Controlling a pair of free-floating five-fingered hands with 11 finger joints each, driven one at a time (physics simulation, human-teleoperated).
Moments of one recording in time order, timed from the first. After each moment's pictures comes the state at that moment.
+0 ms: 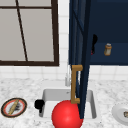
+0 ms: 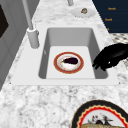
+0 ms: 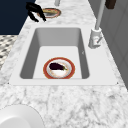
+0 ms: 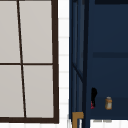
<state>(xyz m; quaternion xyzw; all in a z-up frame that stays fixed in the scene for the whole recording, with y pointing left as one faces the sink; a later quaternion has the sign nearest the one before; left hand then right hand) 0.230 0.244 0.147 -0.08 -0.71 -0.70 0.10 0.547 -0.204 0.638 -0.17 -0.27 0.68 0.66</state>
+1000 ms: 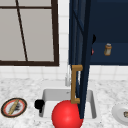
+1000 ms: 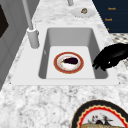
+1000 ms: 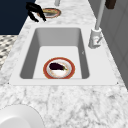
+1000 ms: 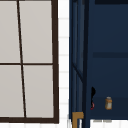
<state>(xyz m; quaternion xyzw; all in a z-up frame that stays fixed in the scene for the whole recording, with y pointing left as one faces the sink) 0.230 0.244 0.147 -0.08 -0.71 -0.70 0.10 0.464 -0.176 0.676 -0.21 -0.32 0.66 0.65</state>
